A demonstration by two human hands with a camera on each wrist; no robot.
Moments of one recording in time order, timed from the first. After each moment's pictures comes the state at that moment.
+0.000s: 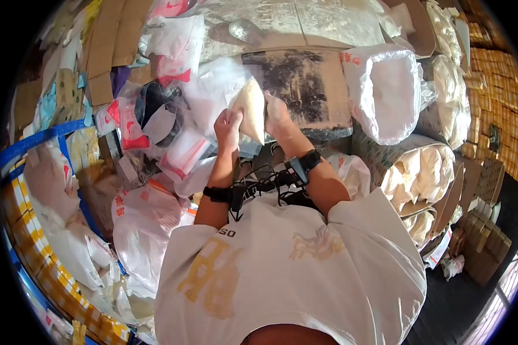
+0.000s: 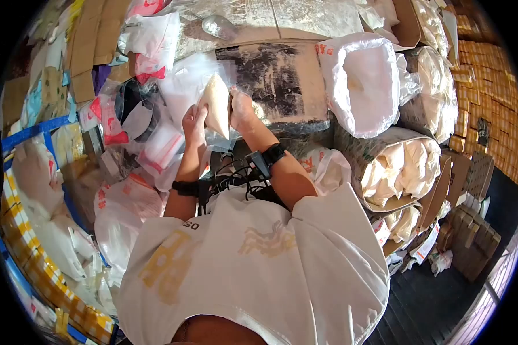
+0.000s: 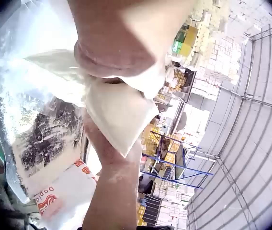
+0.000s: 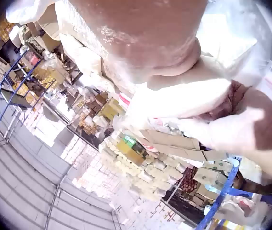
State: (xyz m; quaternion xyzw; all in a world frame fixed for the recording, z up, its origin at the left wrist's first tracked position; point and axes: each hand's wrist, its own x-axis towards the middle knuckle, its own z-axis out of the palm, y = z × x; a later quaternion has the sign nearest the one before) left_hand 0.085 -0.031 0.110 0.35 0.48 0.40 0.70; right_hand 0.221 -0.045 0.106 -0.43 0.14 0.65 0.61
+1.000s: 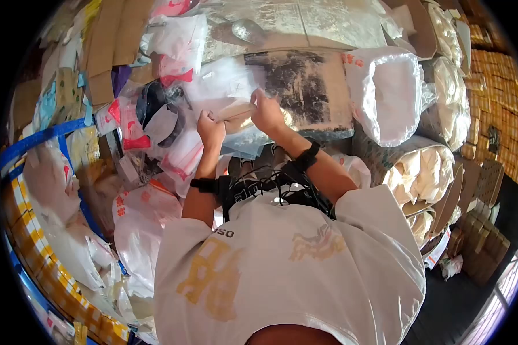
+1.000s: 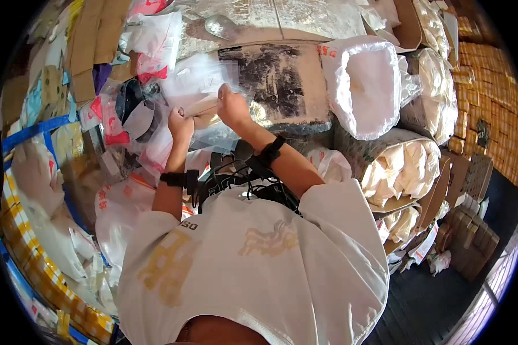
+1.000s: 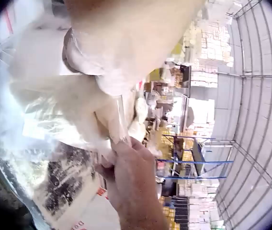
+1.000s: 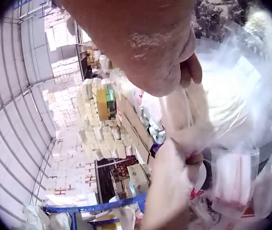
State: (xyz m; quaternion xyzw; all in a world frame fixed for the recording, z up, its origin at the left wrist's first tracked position) left_hand 0.033 0.013 0.056 0.61 0.66 0.21 0.38; right_hand 0.214 -0.044 0.089 -0.77 -0.49 0.28 0.31
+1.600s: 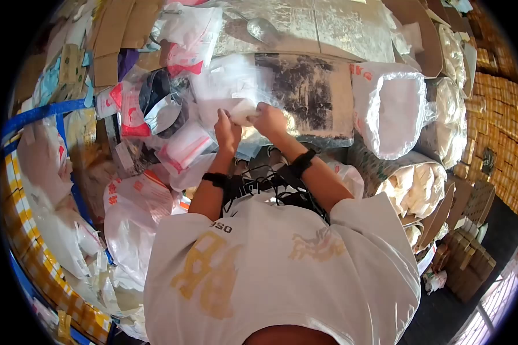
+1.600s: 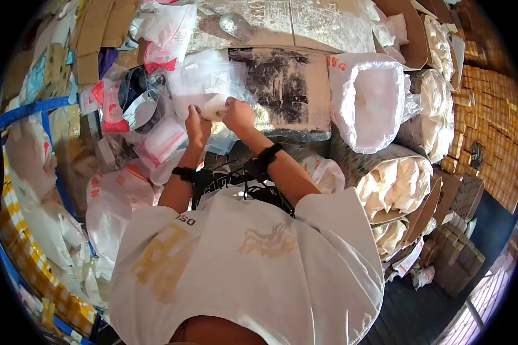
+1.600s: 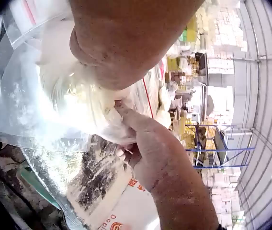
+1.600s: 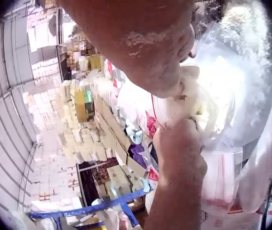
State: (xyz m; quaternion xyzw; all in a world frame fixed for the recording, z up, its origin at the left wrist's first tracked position) left_hand 0.052 -0.020 0.044 0.63 0.65 0.19 0.37; right_hand 0.201 -0.053 0.084 -0.79 -0.50 0.30 0.17
